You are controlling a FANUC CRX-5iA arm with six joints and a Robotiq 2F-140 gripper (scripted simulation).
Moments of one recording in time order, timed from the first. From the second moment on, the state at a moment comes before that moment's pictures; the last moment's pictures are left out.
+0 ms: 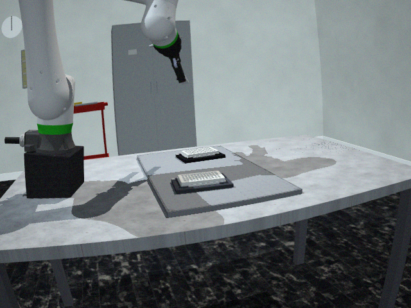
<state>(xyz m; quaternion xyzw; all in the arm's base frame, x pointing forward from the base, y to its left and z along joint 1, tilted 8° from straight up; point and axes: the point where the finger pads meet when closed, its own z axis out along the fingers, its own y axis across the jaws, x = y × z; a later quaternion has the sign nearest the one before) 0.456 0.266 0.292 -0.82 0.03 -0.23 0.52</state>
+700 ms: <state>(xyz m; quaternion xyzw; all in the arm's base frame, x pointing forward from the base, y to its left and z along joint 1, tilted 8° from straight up) 0.463 0.214 0.231 -0.88 0.03 -0.20 0.44</state>
